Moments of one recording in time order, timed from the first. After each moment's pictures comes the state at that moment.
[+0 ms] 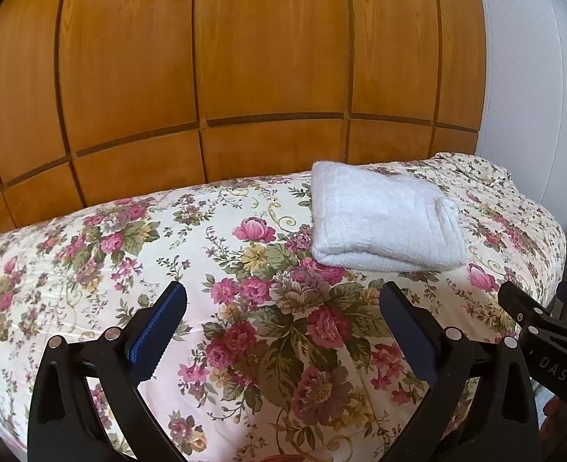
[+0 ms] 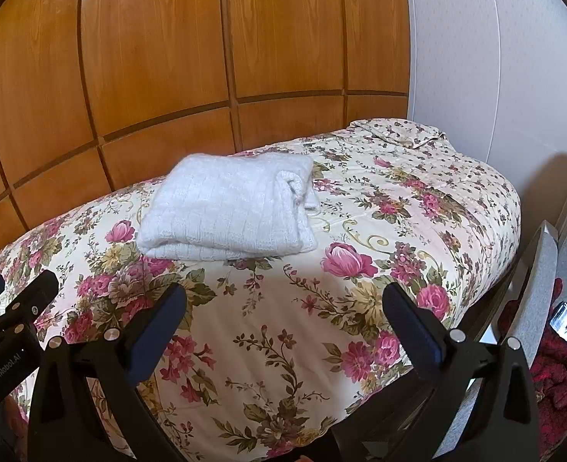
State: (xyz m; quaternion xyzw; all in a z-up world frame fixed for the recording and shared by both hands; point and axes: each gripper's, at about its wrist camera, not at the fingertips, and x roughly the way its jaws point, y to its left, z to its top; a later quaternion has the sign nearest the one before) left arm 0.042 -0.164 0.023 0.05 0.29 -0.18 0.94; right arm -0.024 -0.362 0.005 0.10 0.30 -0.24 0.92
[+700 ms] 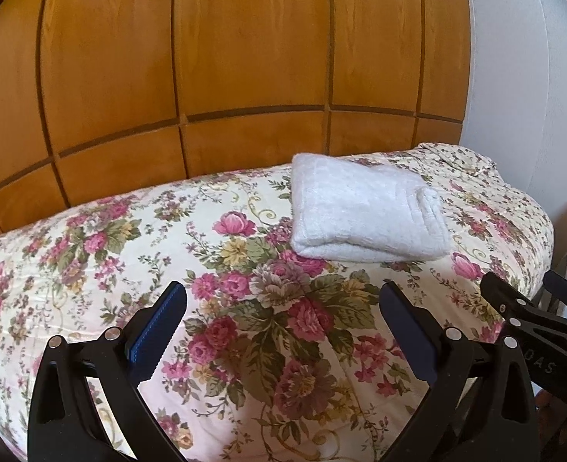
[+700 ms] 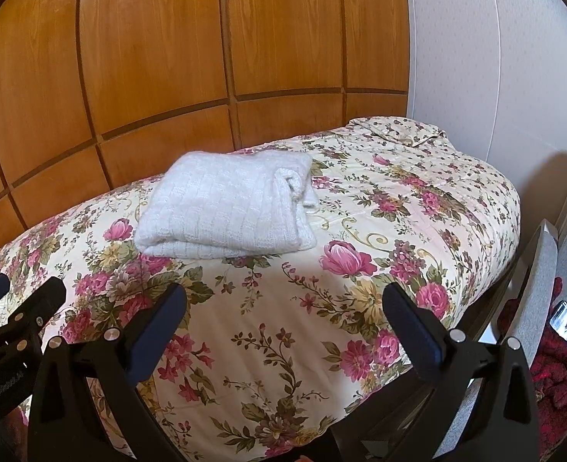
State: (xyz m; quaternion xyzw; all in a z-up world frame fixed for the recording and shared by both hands) left arm 0.040 -0.172 0.022 0.05 0.30 -0.21 0.93; right arm -0.024 -0.364 0.002 0.10 0.30 -0.24 0.92
